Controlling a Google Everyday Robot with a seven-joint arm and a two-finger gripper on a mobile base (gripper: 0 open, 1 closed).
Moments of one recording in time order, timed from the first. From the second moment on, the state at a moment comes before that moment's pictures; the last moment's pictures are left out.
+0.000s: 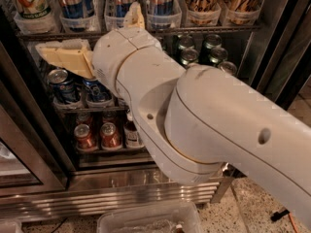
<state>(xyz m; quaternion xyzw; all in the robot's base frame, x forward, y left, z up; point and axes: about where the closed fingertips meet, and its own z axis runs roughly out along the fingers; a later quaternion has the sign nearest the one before) 0.493 0.095 1.069 -0.25 0.63 0.17 0.72</state>
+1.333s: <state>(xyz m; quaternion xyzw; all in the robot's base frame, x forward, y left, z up) 0.497 0.148 1.065 -0.23 0.60 0.17 0.74</state>
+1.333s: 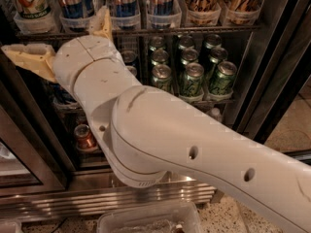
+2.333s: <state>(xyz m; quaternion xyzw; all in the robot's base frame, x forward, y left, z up) 0.496 0.166 1.062 -0.23 0.61 0.20 0.73</state>
